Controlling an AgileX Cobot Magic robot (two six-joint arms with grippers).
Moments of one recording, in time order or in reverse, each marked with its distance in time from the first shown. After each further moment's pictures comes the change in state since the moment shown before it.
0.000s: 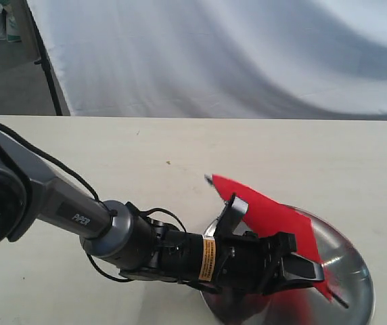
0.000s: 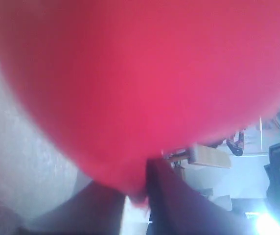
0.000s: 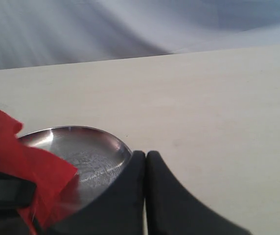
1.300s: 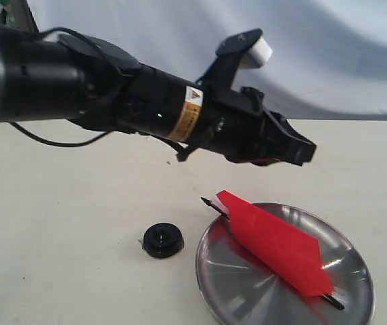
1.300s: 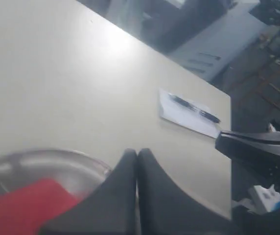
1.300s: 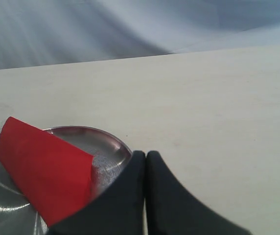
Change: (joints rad) left arm 0.077 -0.524 -0.189 0.832 0.394 -0.173; right arm 0.000 0.000 0.000 0.000 0.000 0.000
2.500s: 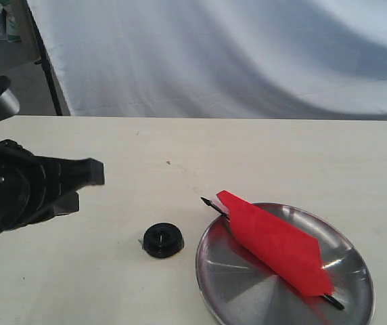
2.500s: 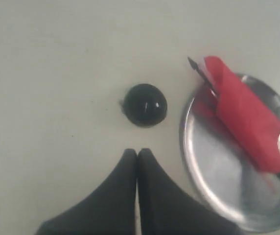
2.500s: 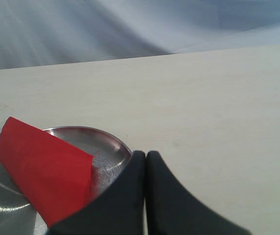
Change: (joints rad) left arm 0.047 -0.649 0.555 -1.571 1.247 1.058; right arm 0.000 0.000 0.000 0.000 0.000 0.000
